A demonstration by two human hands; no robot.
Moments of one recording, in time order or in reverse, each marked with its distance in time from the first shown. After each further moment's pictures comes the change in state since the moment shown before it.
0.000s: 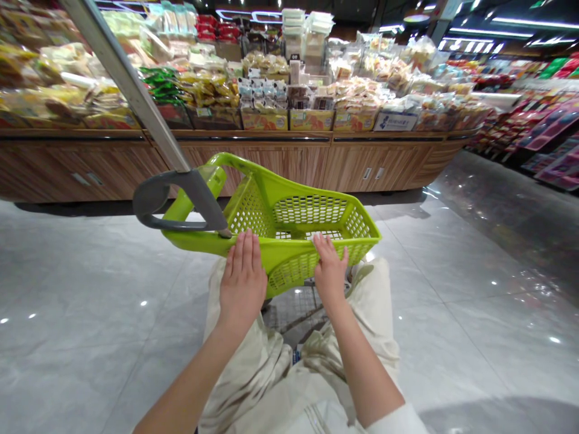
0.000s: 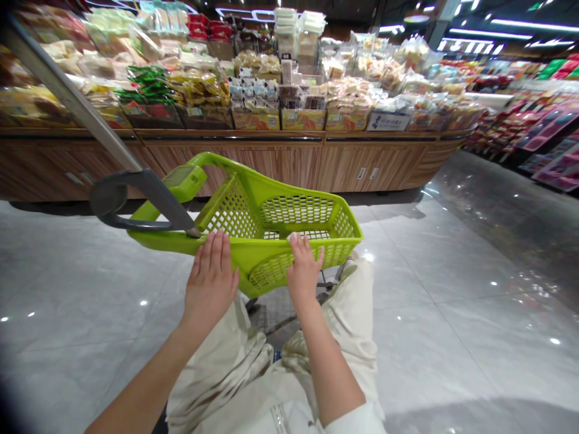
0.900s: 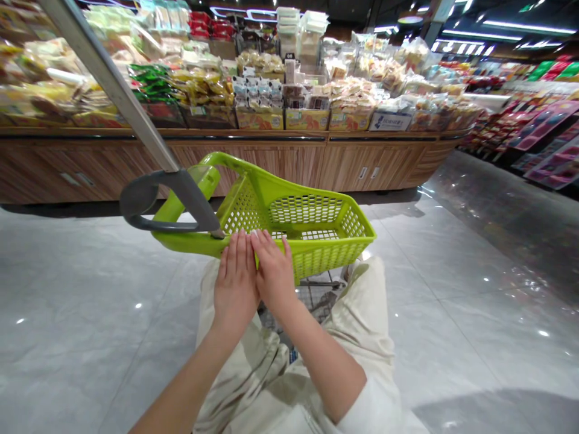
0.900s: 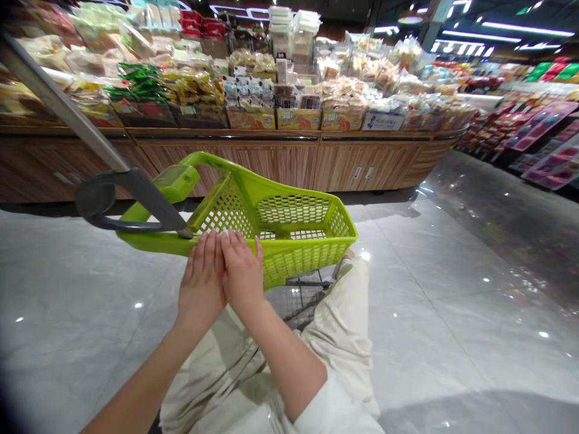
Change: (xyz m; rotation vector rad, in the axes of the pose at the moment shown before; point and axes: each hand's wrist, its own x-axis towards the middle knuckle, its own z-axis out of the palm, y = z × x) left_hand -0.001 0.001 0.000 -0.042 0.030 -0.023; right_hand -0.003 -0.099 0.012 0.111 -0.159 -0.321
